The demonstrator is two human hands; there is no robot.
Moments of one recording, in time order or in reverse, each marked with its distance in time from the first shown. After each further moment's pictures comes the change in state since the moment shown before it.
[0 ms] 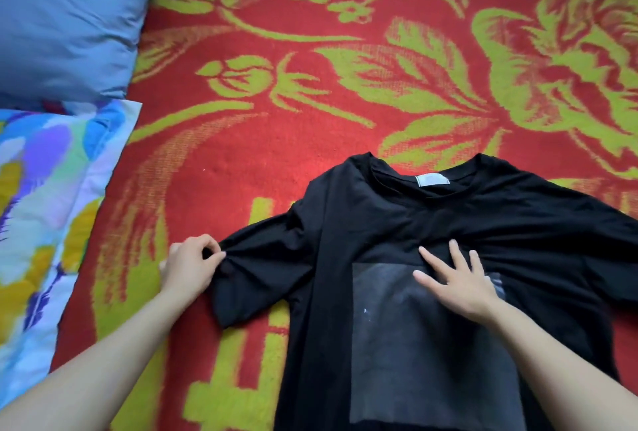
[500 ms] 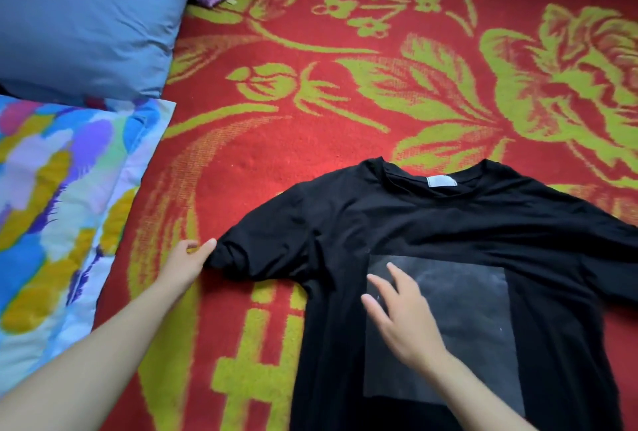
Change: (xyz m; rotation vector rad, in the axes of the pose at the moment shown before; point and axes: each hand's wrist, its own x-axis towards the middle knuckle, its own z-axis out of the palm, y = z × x) left_hand -0.007 -0.043 -0.030 -0.523 -0.084 -0.312; right_hand -0.088 -0.089 0.058 0.170 0.286 -0.370
